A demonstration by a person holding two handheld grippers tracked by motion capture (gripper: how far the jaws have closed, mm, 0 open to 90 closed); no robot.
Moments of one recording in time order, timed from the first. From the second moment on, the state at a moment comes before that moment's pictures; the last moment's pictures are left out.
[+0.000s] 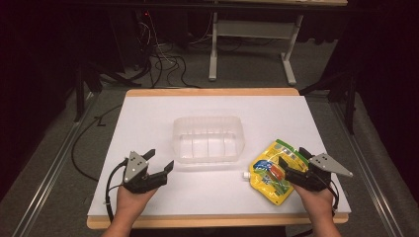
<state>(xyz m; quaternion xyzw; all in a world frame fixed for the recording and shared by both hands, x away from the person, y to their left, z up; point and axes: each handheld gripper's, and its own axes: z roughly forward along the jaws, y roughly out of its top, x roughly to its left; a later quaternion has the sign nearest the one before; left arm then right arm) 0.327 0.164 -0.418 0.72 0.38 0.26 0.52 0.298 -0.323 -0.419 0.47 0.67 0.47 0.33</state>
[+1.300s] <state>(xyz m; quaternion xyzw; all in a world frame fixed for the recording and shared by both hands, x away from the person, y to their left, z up) 0.346 0.154 -0.427 0.73 0.39 0.23 0.52 0.265 -0.311 -0.444 0.45 0.74 0.44 0.25</state>
